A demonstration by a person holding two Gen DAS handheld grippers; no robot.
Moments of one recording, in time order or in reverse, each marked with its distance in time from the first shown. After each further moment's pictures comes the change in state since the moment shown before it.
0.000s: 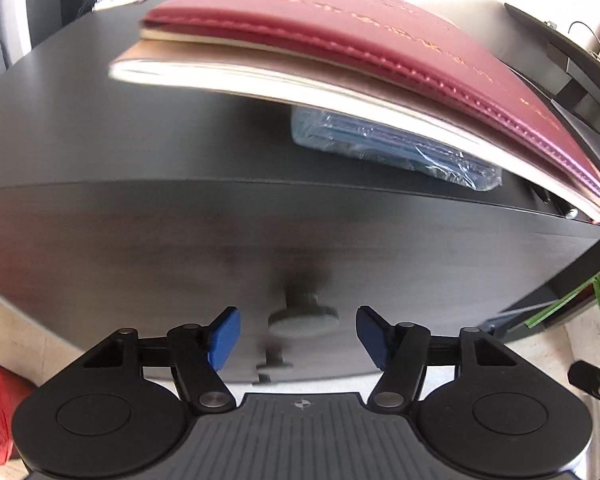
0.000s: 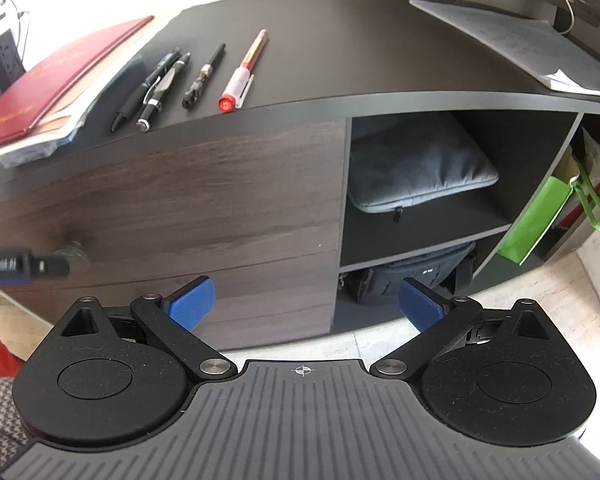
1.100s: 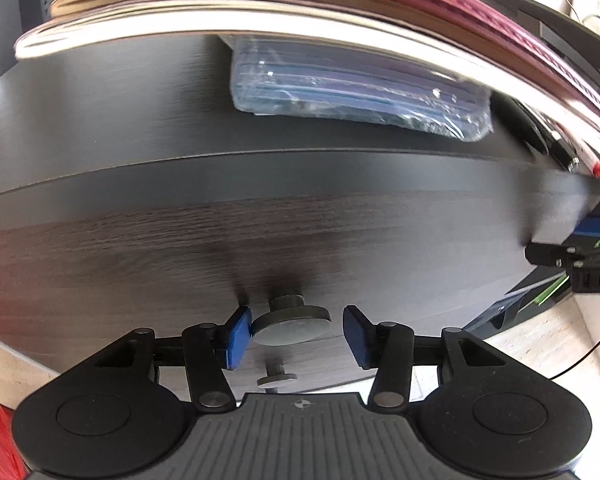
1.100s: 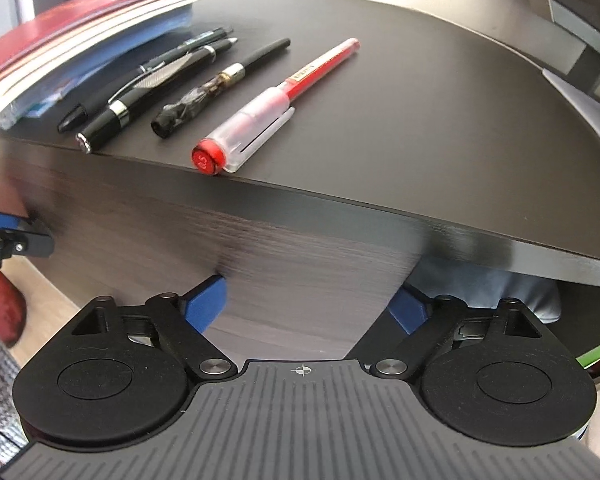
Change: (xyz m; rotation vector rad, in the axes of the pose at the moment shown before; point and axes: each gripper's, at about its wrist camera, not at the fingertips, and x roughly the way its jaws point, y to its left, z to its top) left arm 0.004 -0.002 -0.036 0.141 -0.015 -0.012; right arm 0.084 0.001 0.057 -0.378 -0.040 0.151
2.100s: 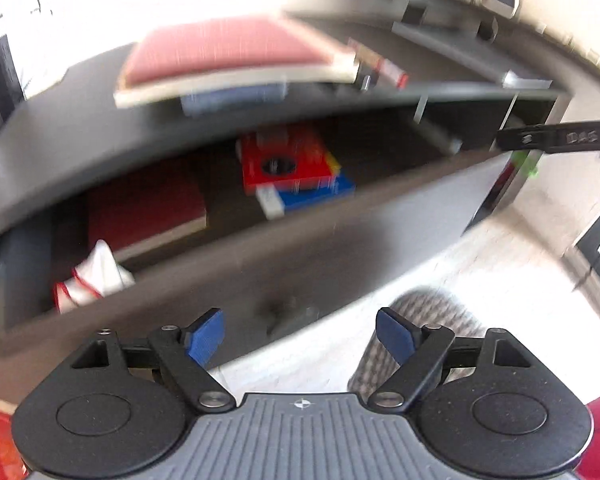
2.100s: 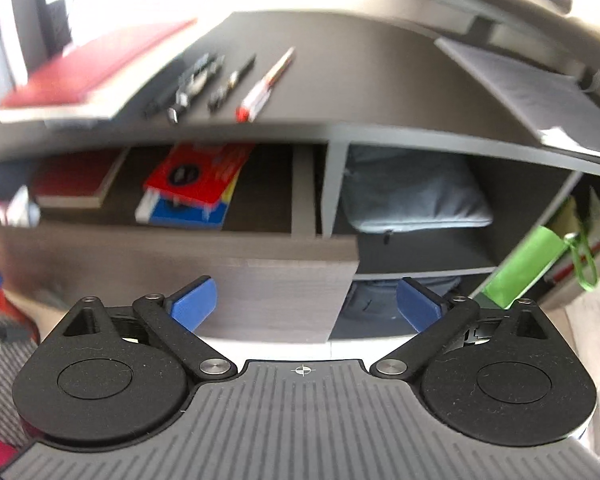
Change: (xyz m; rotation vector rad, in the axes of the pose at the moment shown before) left arm -0.157 0.033 -0.078 0.242 -0.023 -0.164; right arm -0.144 0.030 -0.063 0.210 -0.033 -0.133
